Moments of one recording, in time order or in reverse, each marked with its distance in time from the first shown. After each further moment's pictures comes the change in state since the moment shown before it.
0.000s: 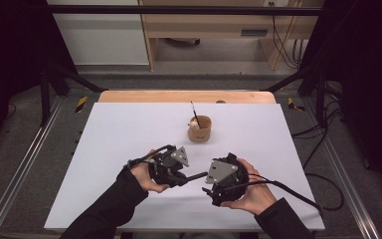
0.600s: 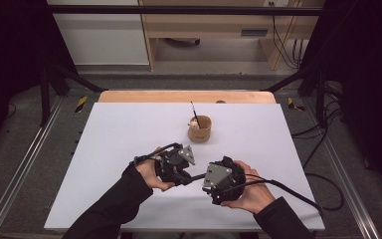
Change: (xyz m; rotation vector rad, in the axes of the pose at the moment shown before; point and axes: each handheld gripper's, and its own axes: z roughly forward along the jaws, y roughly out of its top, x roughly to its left) left arm 0.001 0.014 0.004 0.031 -0.024 0.013; right arm 0.003 -0.002 0.010 0.027 0.008 -0.085
